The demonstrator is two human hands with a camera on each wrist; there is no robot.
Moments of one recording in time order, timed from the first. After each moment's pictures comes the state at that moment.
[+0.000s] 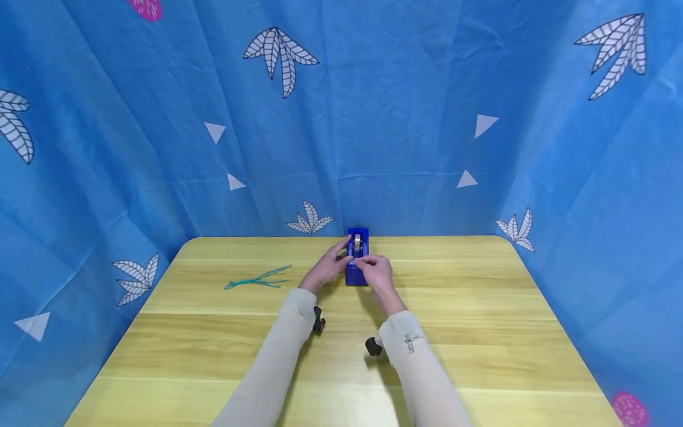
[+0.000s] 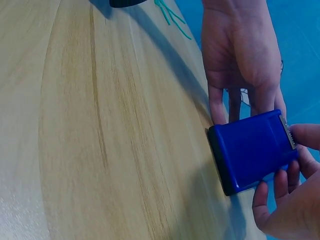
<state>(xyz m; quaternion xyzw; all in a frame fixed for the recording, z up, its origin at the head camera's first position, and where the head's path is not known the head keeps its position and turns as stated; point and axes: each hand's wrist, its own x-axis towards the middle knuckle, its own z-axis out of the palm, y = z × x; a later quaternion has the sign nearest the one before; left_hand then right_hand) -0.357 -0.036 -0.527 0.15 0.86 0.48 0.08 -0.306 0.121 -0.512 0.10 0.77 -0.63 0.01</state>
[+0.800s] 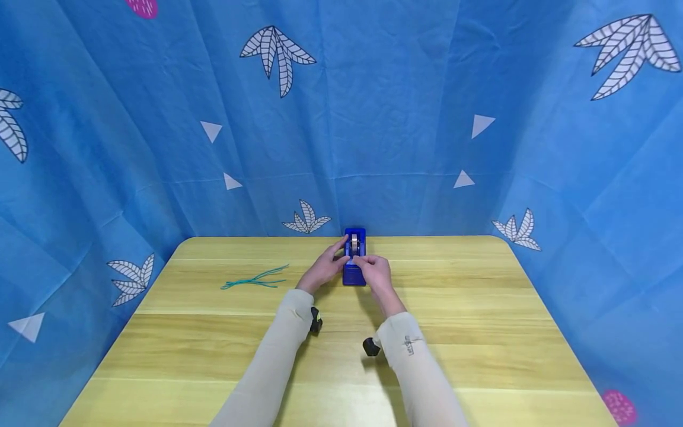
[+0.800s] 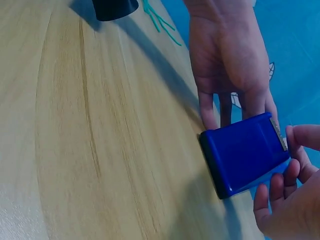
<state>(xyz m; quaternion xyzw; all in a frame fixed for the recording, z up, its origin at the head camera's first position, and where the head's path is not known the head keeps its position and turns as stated) -0.358 -0.035 -0.529 0.14 0.87 0.47 0.09 -0.305 0.127 -0.507 0.11 0.74 -0.66 0.03</state>
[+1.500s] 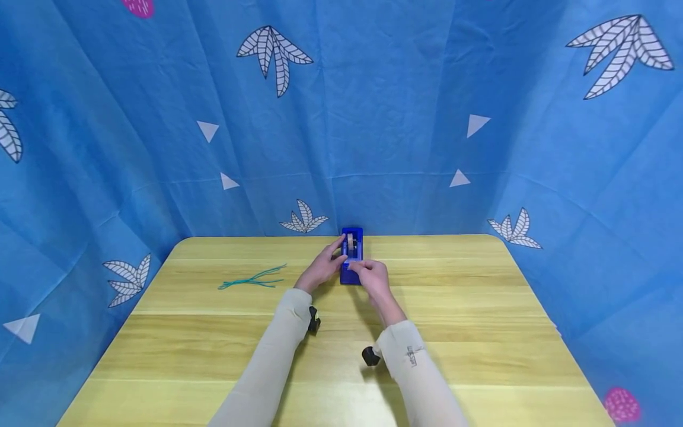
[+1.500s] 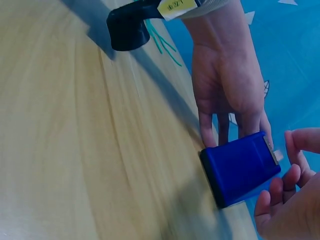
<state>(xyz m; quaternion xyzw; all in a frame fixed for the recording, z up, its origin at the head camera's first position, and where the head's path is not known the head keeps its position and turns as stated) -0.358 -0.032 -0.531 0.14 0.88 0.45 0.08 -0.286 0.125 -0.505 0.10 0.74 -0.66 0.04</state>
